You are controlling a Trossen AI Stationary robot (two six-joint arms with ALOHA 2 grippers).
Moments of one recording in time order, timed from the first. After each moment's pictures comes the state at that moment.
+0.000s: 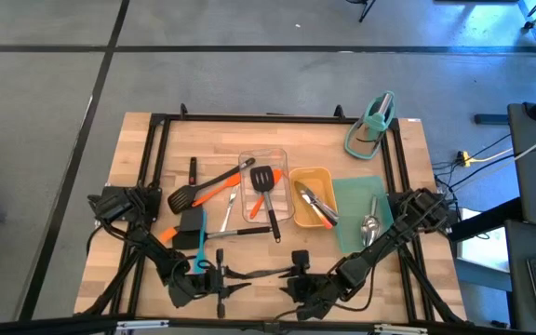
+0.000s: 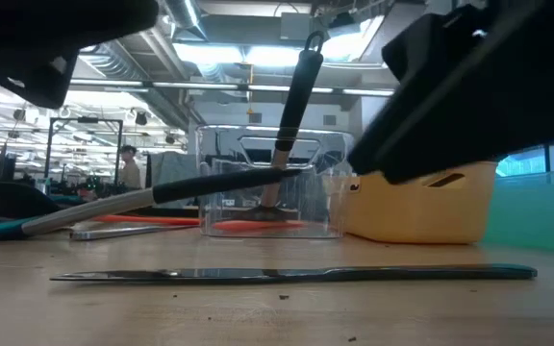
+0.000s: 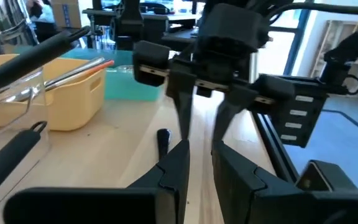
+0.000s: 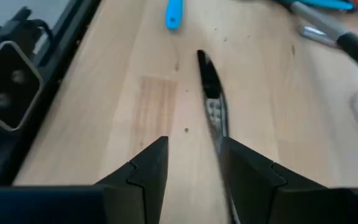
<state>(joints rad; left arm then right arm) -0.88 2.00 0.79 1.03 -1.00 -0.27 0.74 2.03 1.20 -0.02 0.57 0.35</state>
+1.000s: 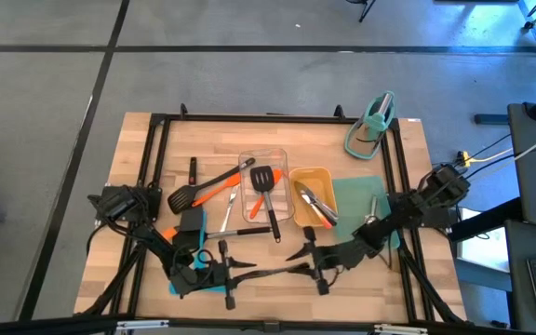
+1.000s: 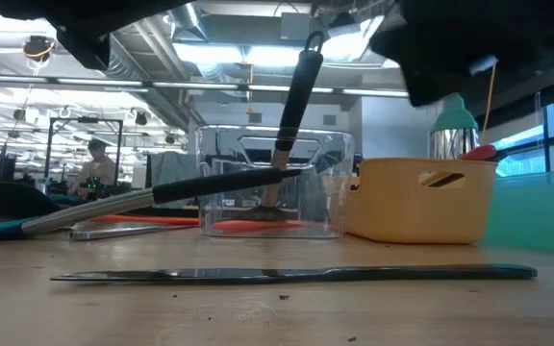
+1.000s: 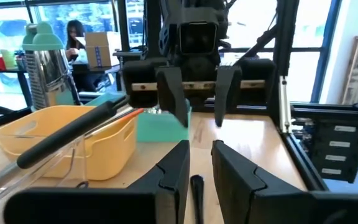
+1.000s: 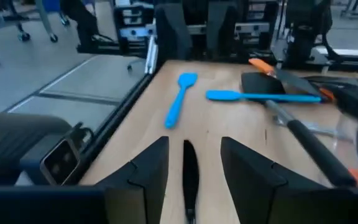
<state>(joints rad) -0.81 1.99 0.81 1.23 -1.05 0.01 0.64 1.75 0.66 0.83 0.39 0.13</state>
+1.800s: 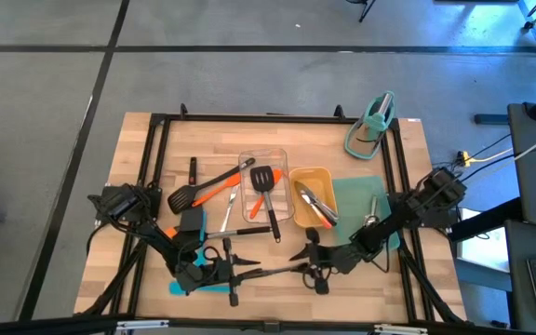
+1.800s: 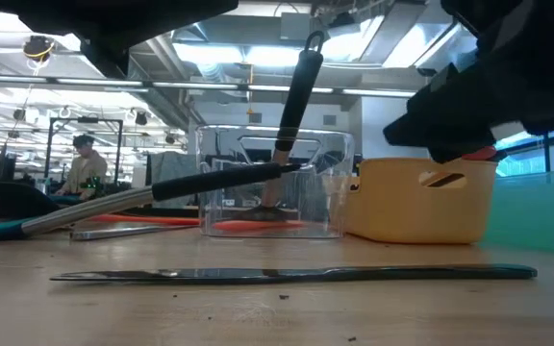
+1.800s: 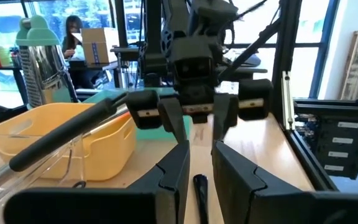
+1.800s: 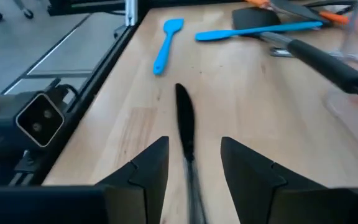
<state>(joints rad) -0.77 1.99 0.81 1.20 -1.00 -0.01 0.66 1.79 0.65 0.69 0.42 0.34</state>
